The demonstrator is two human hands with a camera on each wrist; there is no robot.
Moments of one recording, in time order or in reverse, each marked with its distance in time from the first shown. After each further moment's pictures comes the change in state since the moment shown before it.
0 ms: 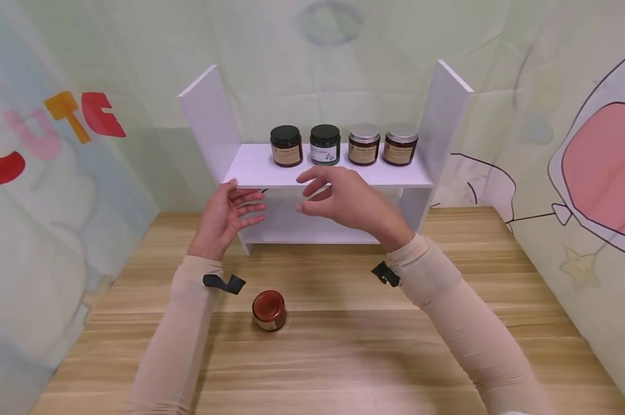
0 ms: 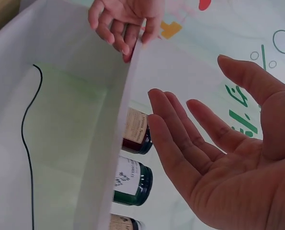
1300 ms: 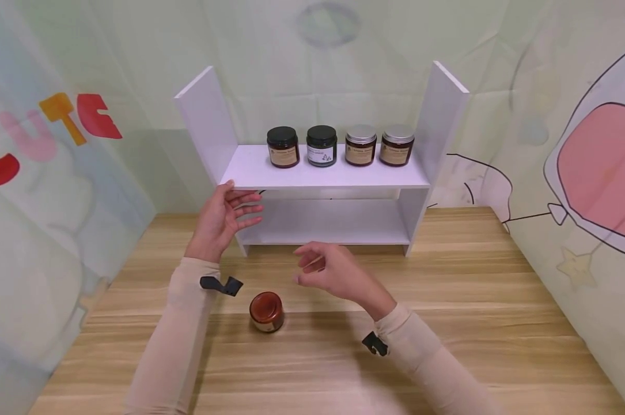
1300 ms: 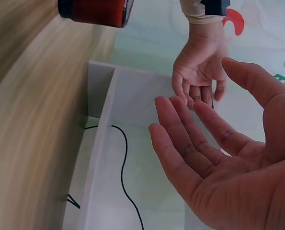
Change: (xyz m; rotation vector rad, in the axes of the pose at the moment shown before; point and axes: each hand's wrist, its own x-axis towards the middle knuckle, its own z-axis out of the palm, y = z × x) left_hand -0.002 -0.001 0.002 0.016 -0.003 0.019; right_hand -0.044 0.070 0.097 0.196 -0.066 0.040
